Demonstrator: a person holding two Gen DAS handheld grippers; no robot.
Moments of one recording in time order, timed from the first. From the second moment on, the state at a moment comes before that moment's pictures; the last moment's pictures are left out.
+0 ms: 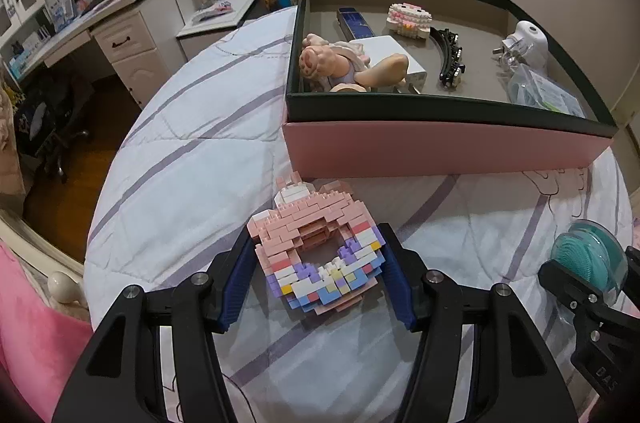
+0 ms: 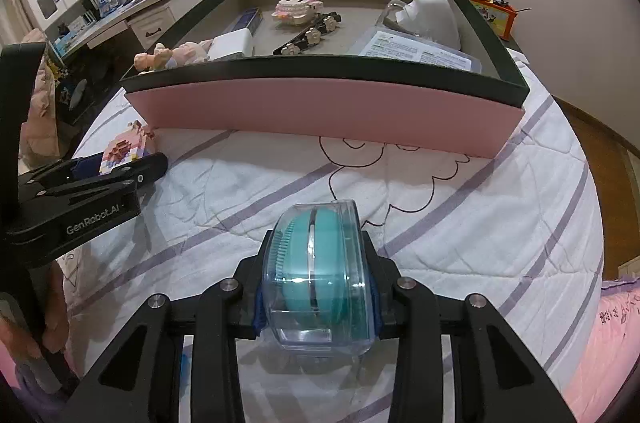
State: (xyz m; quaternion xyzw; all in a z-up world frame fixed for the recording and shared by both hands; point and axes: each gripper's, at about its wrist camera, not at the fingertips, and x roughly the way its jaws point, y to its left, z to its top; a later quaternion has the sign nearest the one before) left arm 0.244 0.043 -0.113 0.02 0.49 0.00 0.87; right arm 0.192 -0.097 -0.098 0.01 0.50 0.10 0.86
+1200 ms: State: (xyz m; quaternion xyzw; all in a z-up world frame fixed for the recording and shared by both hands) left arm 0.111 0.017 0.053 0.05 0.28 0.01 0.96; right arm 0.069 -0.125 0.059 0.04 0.29 0.09 0.95
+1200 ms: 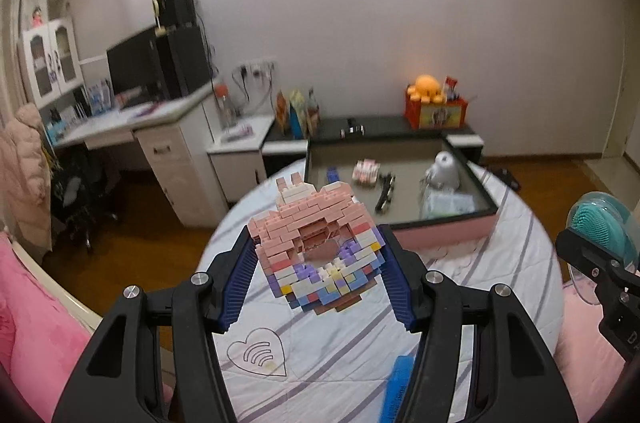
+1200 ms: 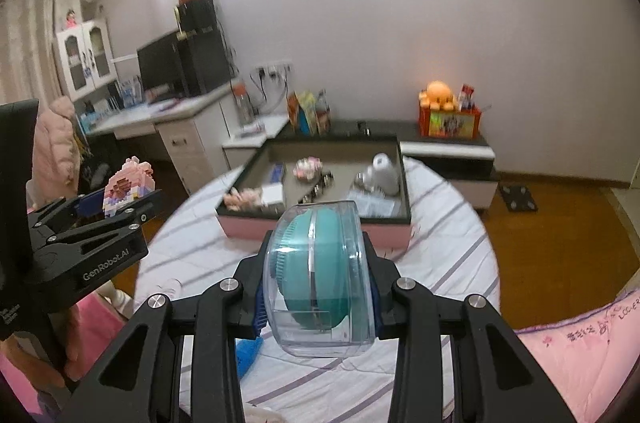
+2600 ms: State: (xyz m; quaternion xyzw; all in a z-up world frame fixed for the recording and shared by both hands) left arm 0.185 -0.005 0.050 0.08 0.27 0.02 0.96; right arm 0.126 -0.133 0.066 0.02 0.27 0.09 0.96
